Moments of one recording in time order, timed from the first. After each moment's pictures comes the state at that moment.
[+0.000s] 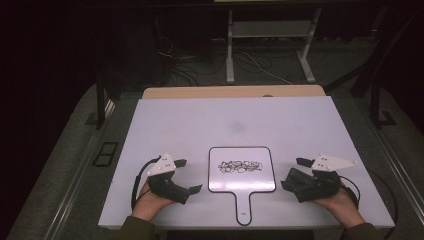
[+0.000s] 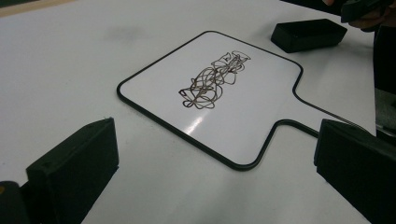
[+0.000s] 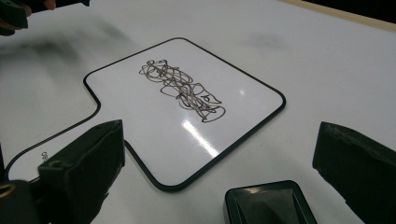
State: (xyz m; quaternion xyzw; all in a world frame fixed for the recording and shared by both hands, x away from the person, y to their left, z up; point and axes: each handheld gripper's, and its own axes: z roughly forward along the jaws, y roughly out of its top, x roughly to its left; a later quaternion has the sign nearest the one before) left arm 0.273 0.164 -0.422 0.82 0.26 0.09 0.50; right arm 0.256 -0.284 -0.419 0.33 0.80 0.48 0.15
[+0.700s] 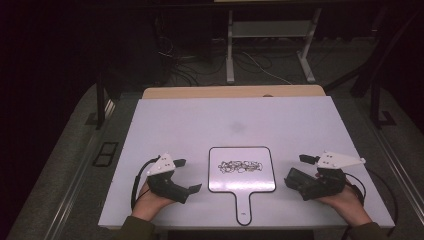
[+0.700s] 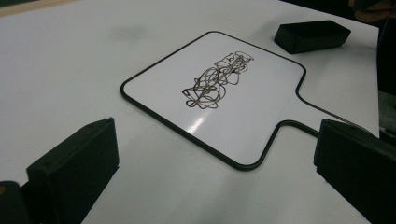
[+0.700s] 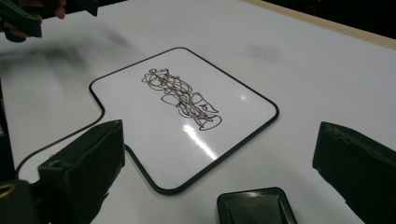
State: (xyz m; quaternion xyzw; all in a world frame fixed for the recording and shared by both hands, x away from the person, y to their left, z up) left arm 0.273 0.165 -0.423 0.82 0.26 0.10 0.50; right arm 0.257 -0.292 -0.407 0.31 0.80 0.48 0.15
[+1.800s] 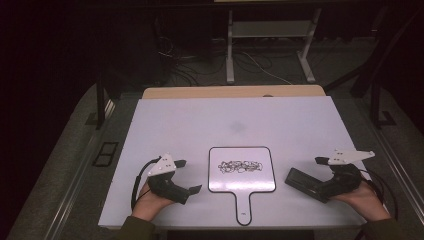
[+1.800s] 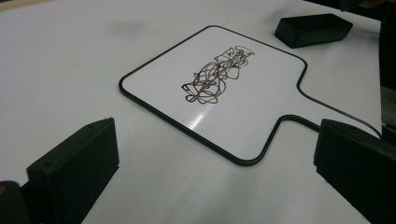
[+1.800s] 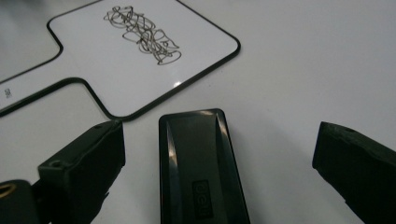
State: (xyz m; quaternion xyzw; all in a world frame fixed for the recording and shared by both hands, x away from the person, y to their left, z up) left arm 0.272 0.164 -0.425 0.82 0.26 0.09 0.50; right arm 0.268 -0.334 -0.414 0.33 0.84 0.40 0.13
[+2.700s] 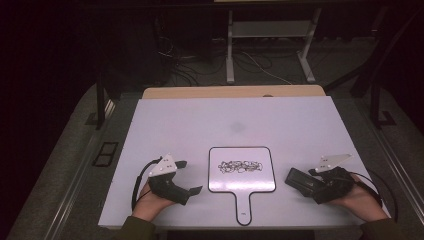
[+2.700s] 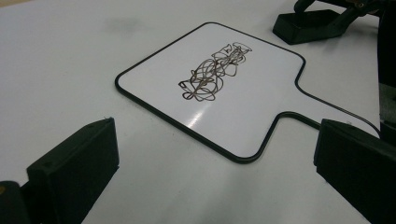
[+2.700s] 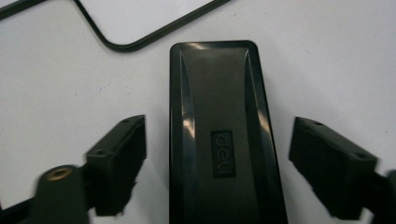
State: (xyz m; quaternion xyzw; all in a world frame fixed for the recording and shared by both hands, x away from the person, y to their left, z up) left arm 0.272 0.163 -0.426 0.82 0.26 0.09 0.49; right arm 0.270 -0.322 -0.431 0.31 0.90 0.30 0.09
